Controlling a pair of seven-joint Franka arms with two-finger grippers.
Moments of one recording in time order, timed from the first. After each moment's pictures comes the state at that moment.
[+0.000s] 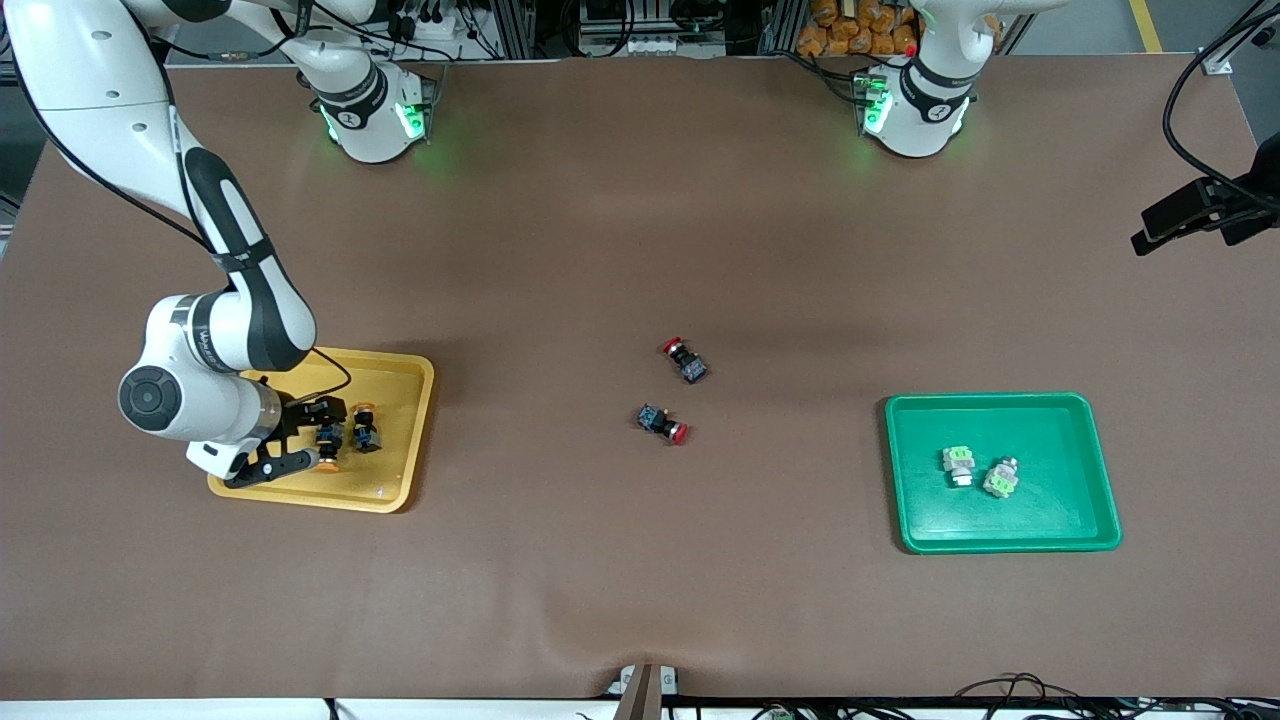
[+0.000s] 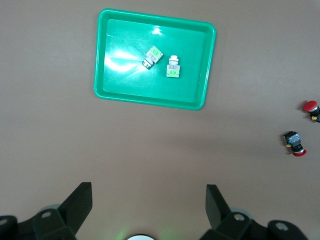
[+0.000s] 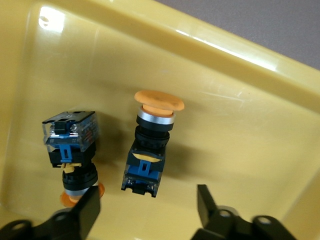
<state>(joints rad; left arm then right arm) 0.00 -0.01 0.01 -1.51 -0.03 1.48 -0.11 -0.09 0.58 0.09 -1.82 -0.06 2.22 -0.25</state>
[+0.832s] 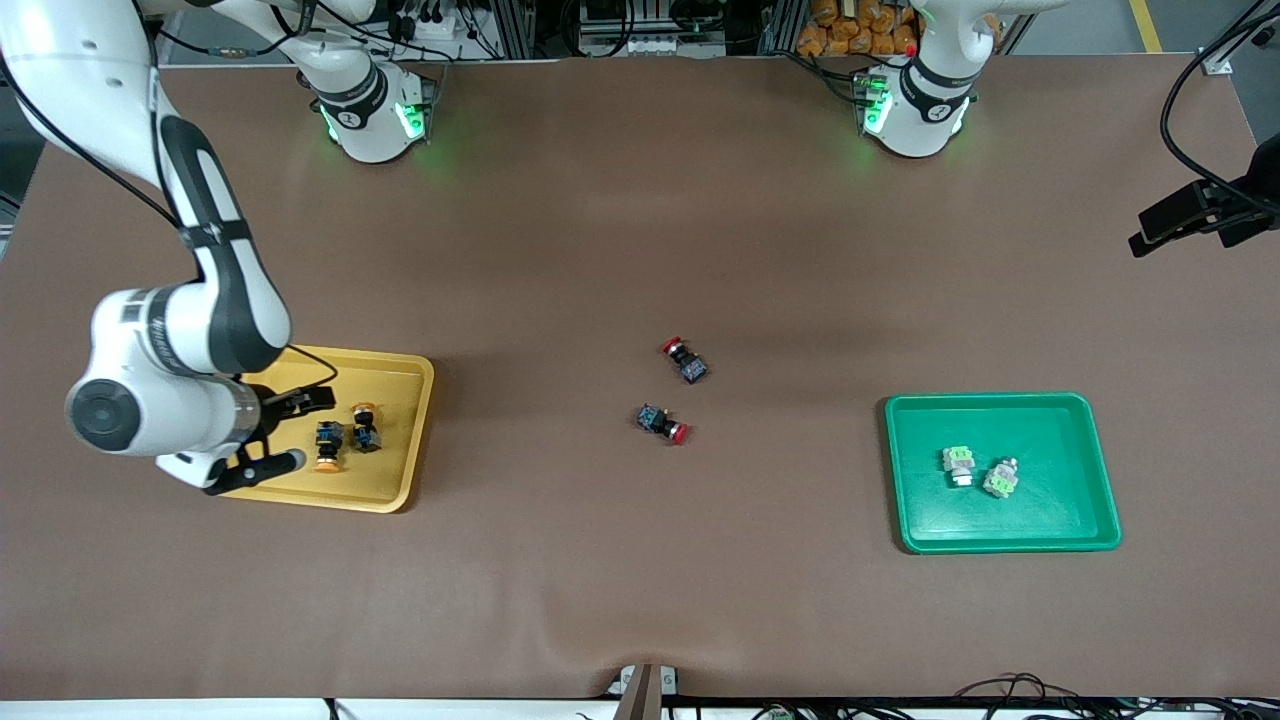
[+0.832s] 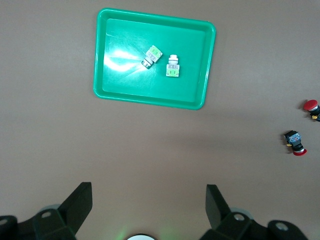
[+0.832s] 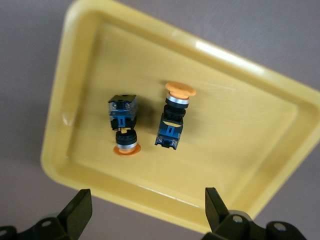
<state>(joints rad) 0.00 0.00 0.01 -1.51 -0.03 1.48 -0.11 -0.06 0.52 0.11 -1.58 -0.06 1.84 -0.23</state>
